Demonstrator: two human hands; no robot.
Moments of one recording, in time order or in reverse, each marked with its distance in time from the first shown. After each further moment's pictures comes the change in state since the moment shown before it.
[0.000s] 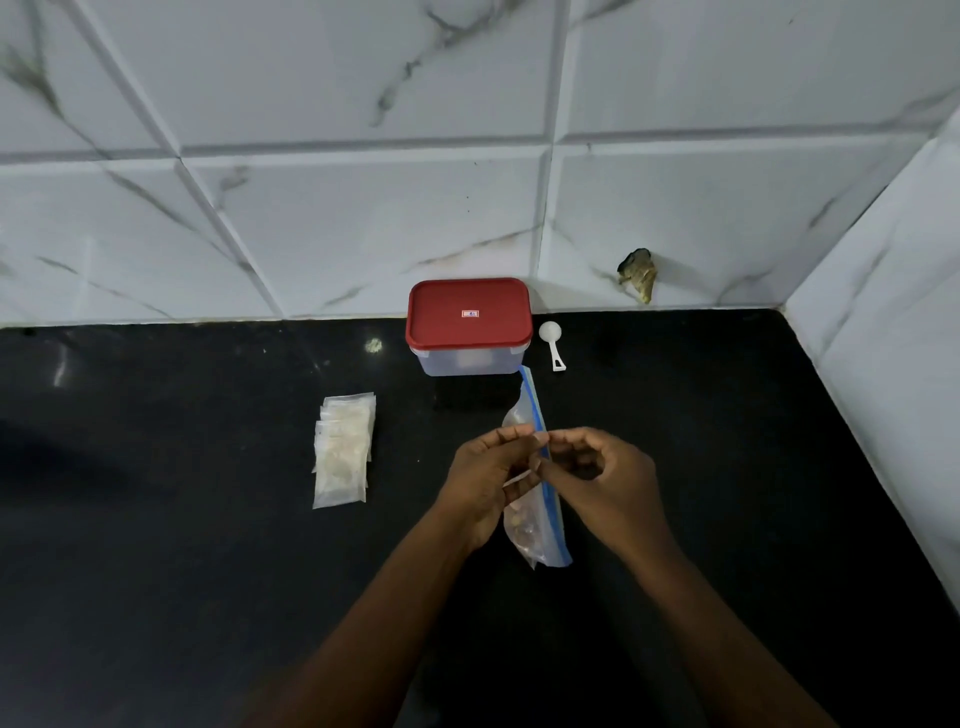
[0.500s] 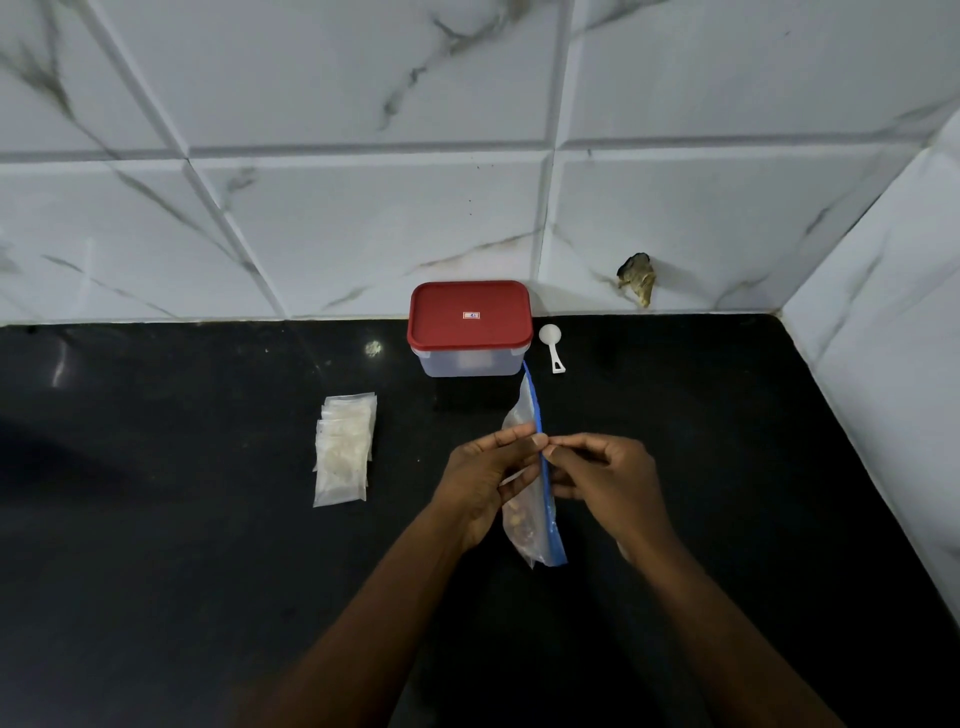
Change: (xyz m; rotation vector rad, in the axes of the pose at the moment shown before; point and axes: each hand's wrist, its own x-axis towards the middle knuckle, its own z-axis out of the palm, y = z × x) left_hand -0.007 0.004 -0.001 -0.077 -0.008 -0.018; right_hand 0.003 -0.002 -0.004 0.159 -0.042 0.176
